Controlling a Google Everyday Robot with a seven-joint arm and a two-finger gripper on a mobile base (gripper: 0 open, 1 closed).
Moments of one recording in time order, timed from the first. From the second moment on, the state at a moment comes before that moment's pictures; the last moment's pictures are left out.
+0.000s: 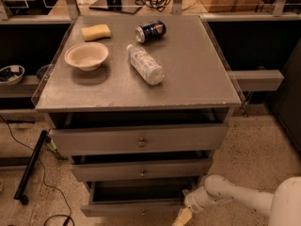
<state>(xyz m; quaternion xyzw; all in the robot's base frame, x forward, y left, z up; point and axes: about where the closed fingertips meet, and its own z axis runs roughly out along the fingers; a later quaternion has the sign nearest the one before) 0.453 -0.137 0.226 -0.48 0.82 0.28 0.15</state>
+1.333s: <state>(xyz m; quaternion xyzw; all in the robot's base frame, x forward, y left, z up) 0.440 -0.129 0.204 -0.49 0.80 0.32 0.10</state>
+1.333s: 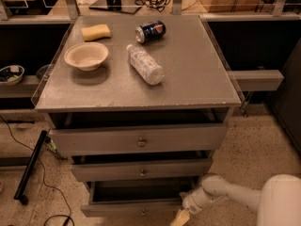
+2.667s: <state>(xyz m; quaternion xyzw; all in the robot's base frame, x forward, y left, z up) 0.439 -0.129 0.204 -0.49 0.80 0.32 0.10</state>
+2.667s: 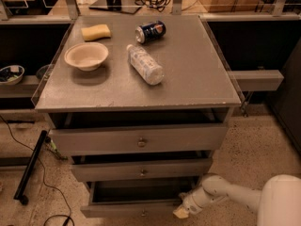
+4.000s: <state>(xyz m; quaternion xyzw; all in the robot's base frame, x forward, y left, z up) 0.456 -0.135 0.209 -0.49 0.80 0.32 0.10</state>
